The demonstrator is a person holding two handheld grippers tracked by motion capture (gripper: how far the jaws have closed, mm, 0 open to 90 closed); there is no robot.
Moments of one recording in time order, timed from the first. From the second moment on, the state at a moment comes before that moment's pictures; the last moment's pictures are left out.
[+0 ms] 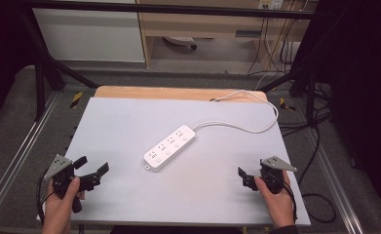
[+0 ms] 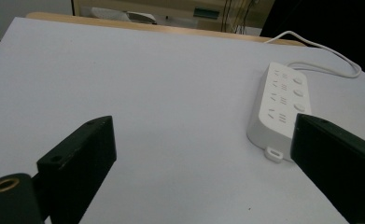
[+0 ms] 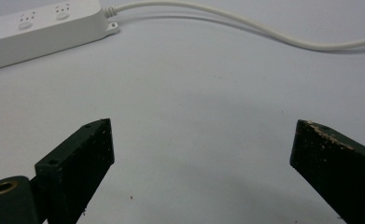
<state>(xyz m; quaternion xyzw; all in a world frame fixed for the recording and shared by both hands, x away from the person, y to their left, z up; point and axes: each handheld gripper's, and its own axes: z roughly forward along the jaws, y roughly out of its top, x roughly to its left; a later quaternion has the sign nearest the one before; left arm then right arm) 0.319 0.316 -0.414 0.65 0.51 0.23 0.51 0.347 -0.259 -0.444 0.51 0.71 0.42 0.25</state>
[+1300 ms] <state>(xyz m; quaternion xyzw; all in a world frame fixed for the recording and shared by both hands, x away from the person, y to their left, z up) 0.341 0.306 -0.422 0.69 0.46 0.22 0.51 0.363 -0.236 -0.402 0.45 0.72 0.47 0.24</state>
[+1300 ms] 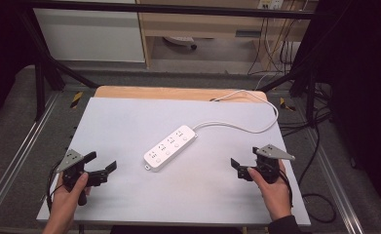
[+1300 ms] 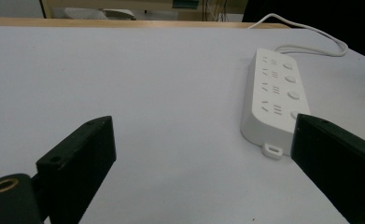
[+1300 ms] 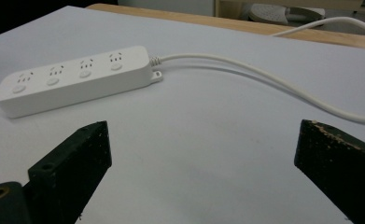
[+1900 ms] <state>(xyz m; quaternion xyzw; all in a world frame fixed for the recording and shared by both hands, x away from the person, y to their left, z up) 0.339 0.303 -0.422 0.70 0.46 0.21 0.50 0.402 -0.197 -0.368 0.43 0.73 0.48 0.23</state>
